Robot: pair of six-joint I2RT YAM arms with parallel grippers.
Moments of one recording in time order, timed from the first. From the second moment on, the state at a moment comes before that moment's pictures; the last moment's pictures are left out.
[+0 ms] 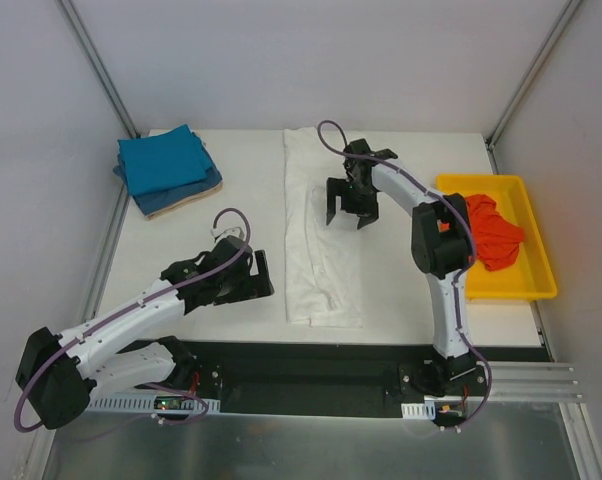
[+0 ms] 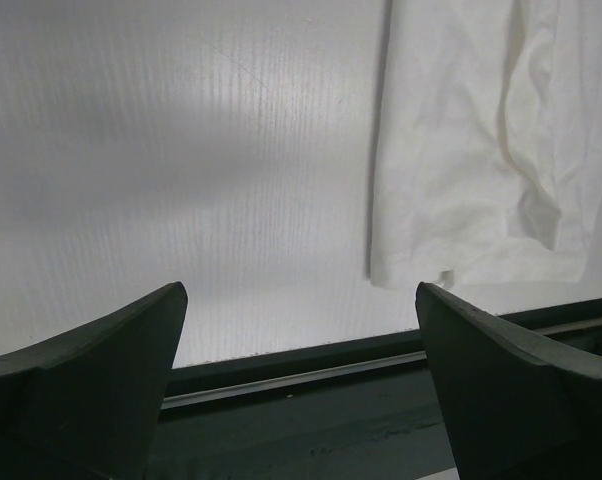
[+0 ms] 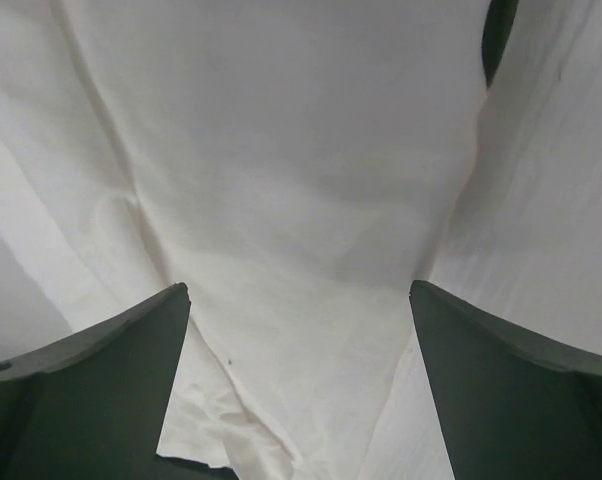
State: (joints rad) left arm -0.74 1.00 0.68 -0.67 -0.11 -0.86; right arm 0.42 2.28 1.93 -0.96 -0.16 0.40
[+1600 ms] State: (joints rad) left arm -0.75 0.79 0.52 -0.67 -0.11 -0.88; right arm 1.00 1.80 1.21 -0.83 0.12 0.44
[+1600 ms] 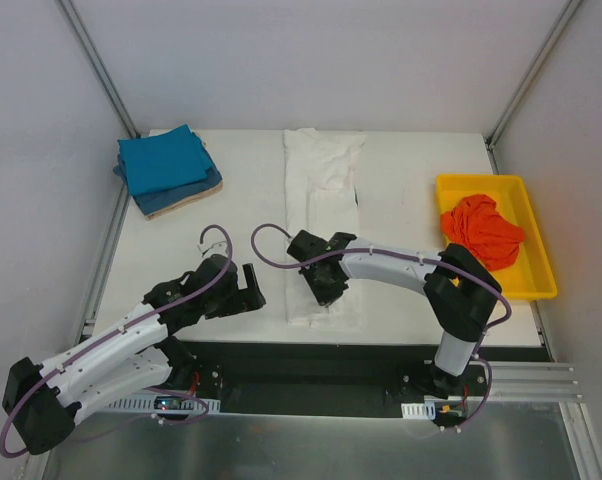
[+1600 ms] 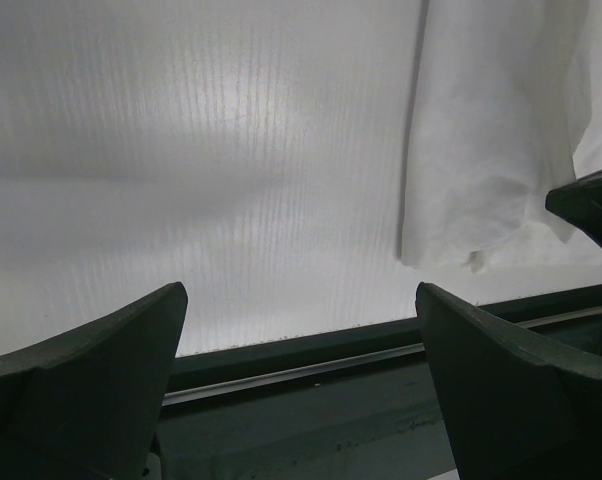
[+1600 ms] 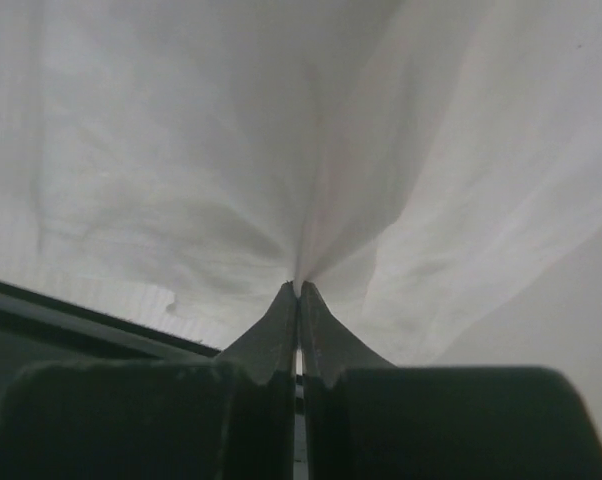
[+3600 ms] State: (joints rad) left arm -1.53 1.08 0.59 -0.46 -0.91 -1.37; right arm 0.96 1.53 1.12 -0.47 -0.30 0.95
